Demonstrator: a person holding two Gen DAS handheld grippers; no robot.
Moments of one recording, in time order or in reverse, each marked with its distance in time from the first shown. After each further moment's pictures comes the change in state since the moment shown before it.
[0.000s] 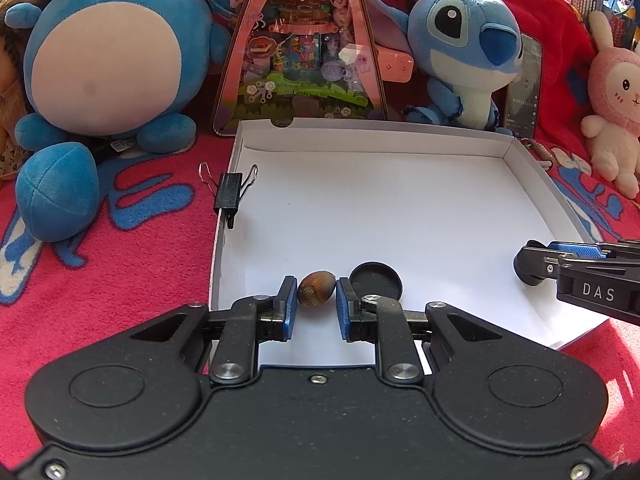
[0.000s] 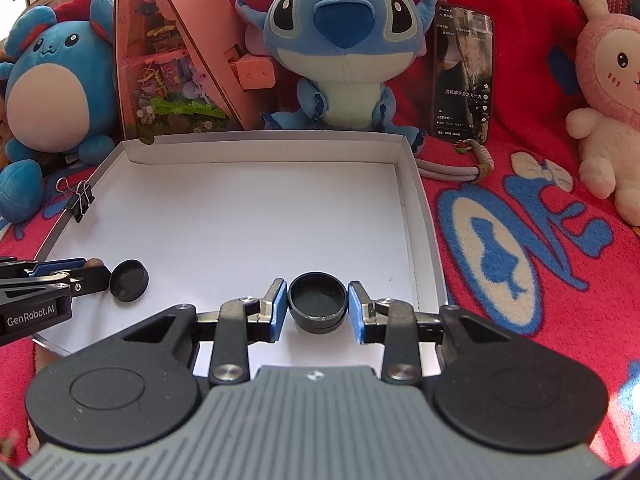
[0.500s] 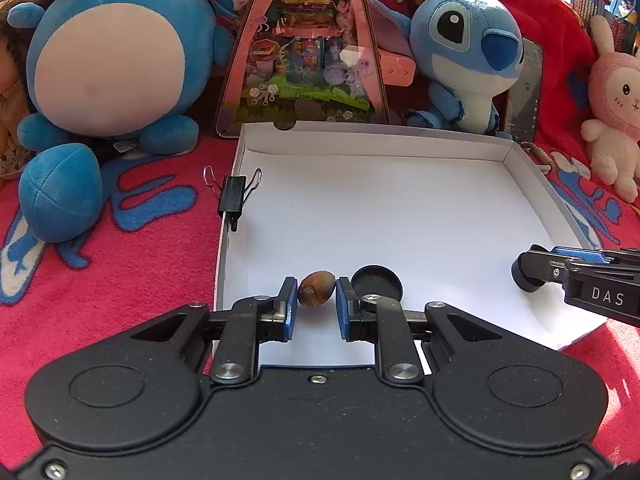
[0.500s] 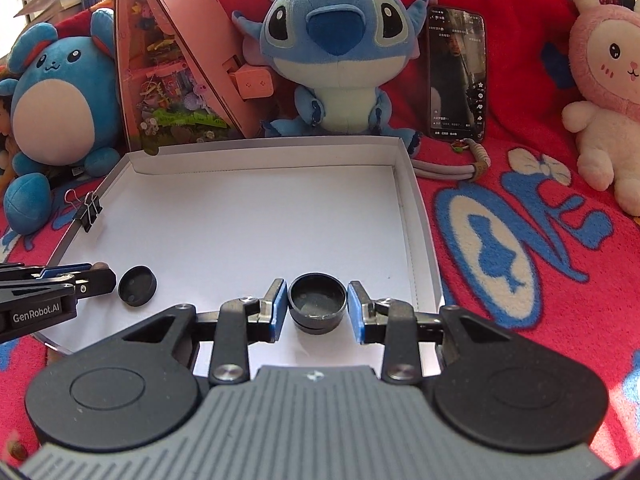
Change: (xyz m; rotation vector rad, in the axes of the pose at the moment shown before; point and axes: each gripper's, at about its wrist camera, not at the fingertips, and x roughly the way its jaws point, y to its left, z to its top) left arm -0.003 0.002 0.003 -0.009 0.005 -0.002; right arm -0.007 -0.006 -0.004 0.036 -0.019 0.026
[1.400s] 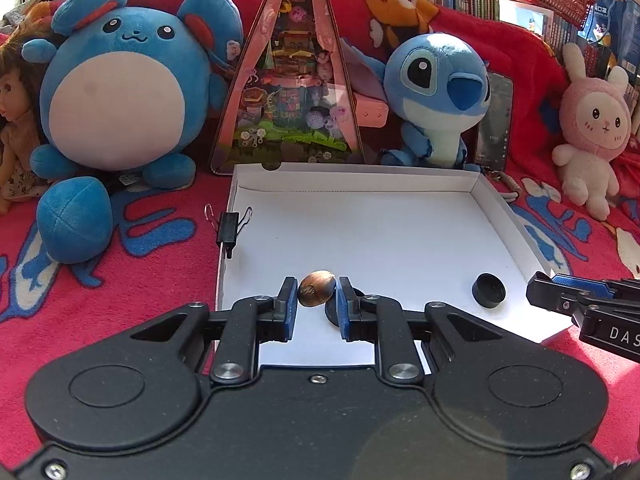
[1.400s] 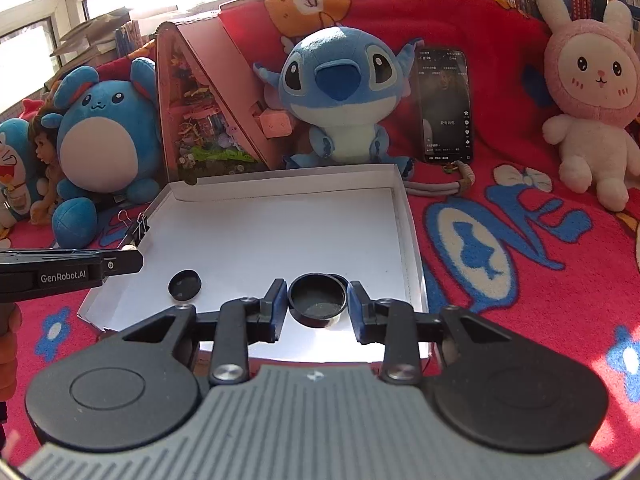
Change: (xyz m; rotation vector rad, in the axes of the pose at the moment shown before) left arm -0.038 -0.003 0.004 0.003 -0.085 -0.041; right arm -0.057 -0.007 -0.019 0.035 -0.114 0.068
